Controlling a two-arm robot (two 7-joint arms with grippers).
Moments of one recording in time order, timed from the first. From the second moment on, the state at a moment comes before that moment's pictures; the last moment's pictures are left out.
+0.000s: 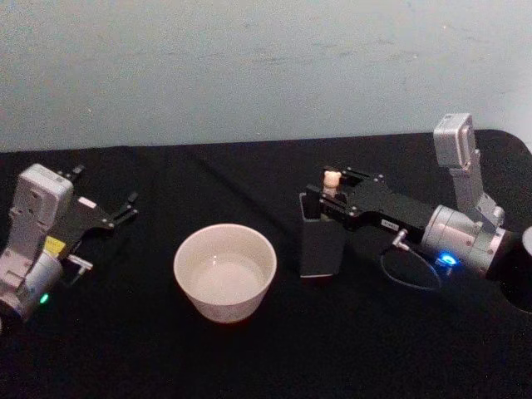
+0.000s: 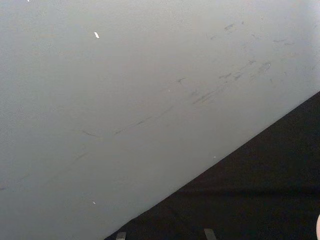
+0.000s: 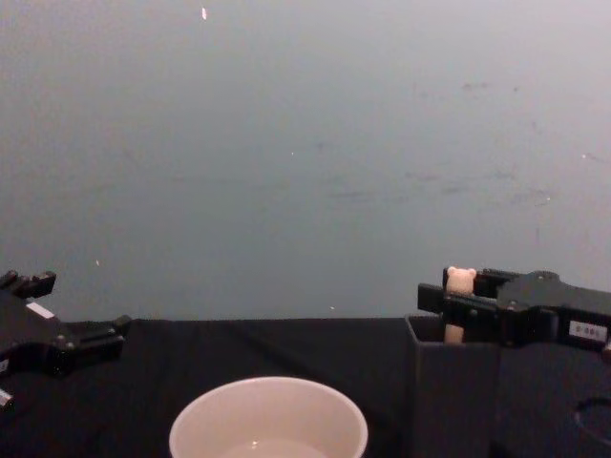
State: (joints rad) left arm -0.20 0.60 0.45 -1.41 -0.25 -0.12 0.03; right arm 0.41 0.45 -0.47 -1.24 0.52 -0.08 0.67
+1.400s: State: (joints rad) left arm -0.20 0.60 0.45 -1.41 -0.25 -0.12 0.03; right arm 0.36 0.48 -0.41 -1.38 0.57 -0.11 0.65
